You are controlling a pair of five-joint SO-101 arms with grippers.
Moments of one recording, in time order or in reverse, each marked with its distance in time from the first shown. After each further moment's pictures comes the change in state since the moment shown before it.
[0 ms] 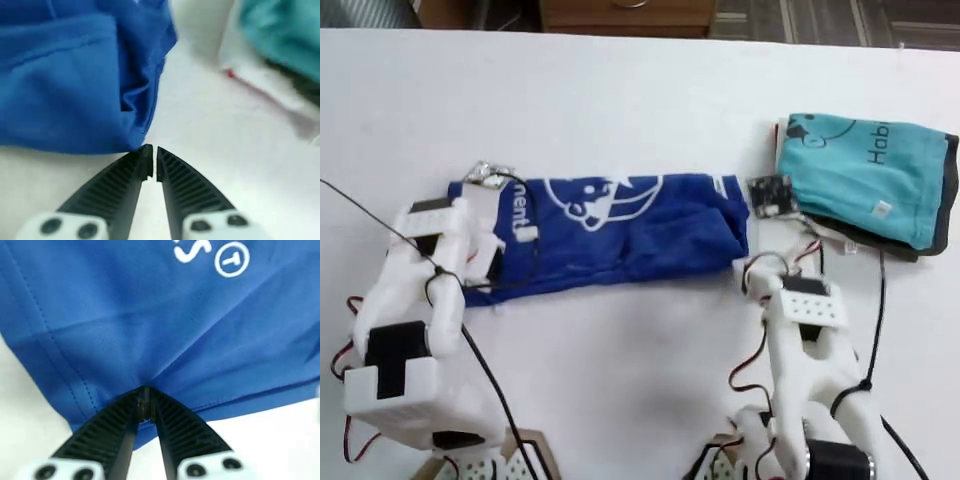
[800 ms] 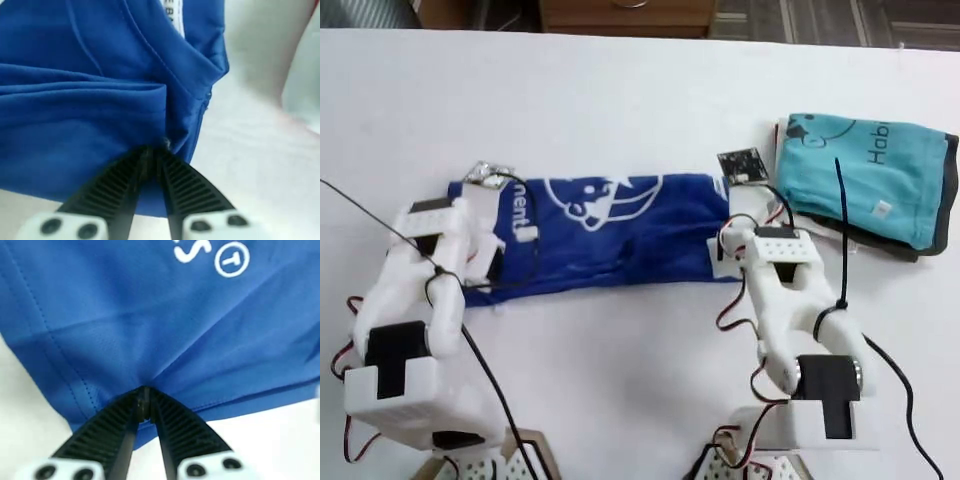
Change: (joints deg) left arm 0.0 0.0 0.0 0.0 0.0; right arm -6.5 25.1 -16.7 2.6 -5.2
